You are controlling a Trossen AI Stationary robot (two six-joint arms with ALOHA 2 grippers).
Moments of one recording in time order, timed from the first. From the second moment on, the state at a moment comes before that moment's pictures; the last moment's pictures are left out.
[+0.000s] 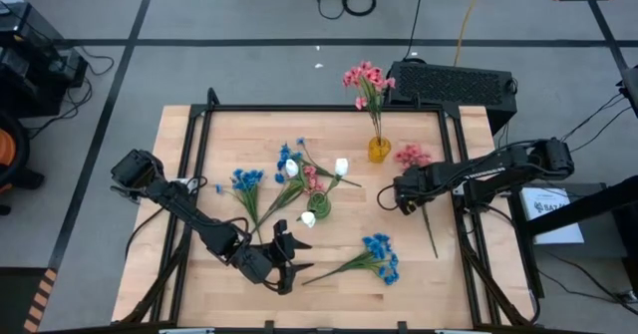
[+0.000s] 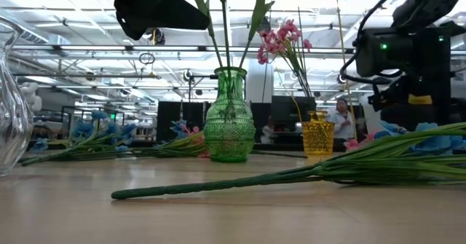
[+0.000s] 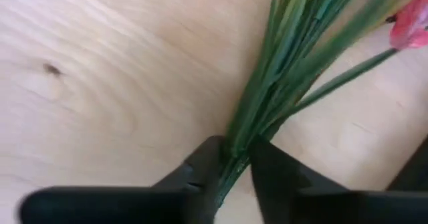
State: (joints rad) left arm -0.62 1.67 0.94 0.18 -0.58 -0.46; right arm -0.04 1.30 0.52 -0.84 0.18 1.01
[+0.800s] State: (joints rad) left arm -0.62 1.67 0.94 0.18 -0.58 -0.46; right arm 0.04 1.06 0.53 -0.99 0.36 1.19
